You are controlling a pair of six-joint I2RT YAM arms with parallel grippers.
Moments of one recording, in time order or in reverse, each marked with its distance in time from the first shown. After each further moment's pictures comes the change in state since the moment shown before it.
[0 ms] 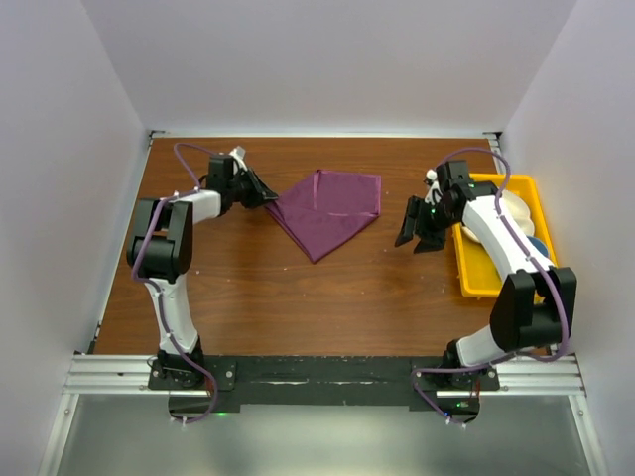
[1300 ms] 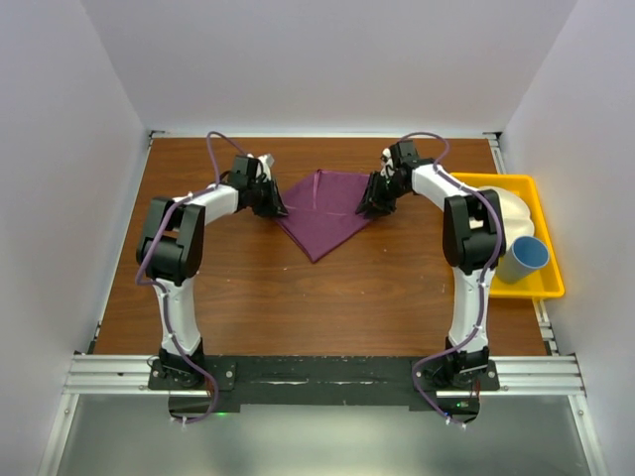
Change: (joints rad) left arm -0.124 0.002 0.092 -0.297 -0.125 0.281; right arm 0.100 0.657 0.415 0.367 -0.145 0.143
